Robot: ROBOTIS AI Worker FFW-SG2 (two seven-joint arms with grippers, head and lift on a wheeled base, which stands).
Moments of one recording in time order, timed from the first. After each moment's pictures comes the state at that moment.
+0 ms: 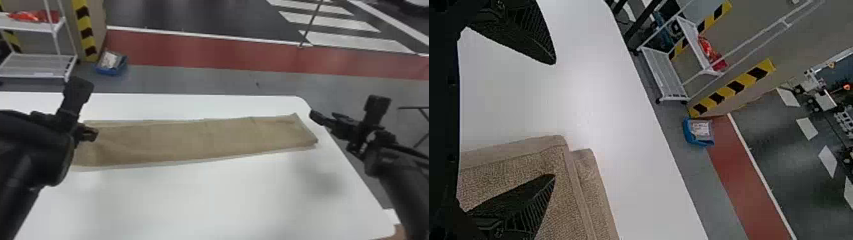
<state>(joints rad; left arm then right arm) -0.34 0.18 -0.28 -1.62 -0.07 1.09 0.23 -0.52 -0.50 -0.22 -0.72 -0.26 0.13 0.51</state>
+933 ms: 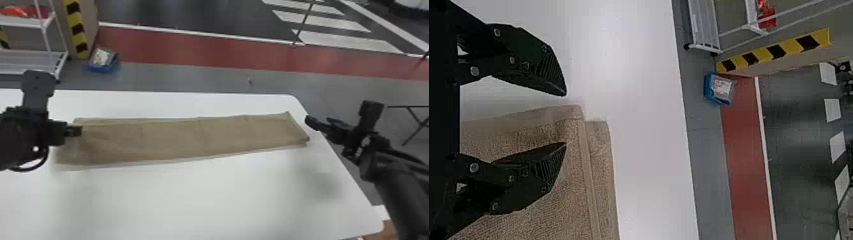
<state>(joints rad) -0.36 0.22 -0.13 -1.56 0.25 1.09 0.13 -0.48 -0.52 -0.24 -0.74 -0.24 0.15 0.52</state>
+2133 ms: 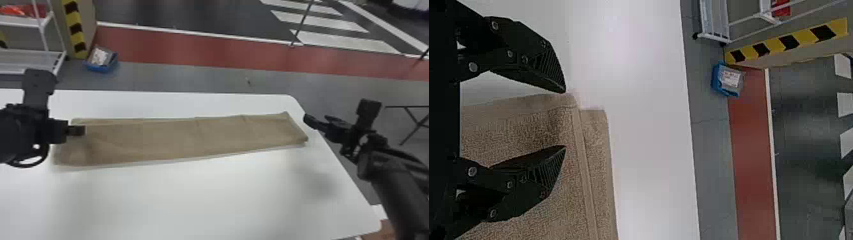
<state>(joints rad) -0.40 0.21 -0.13 -1.51 0.28 1.10 0.11 -0.49 -0.52 -0.24 -0.73 -0.24 0.13 0.52</state>
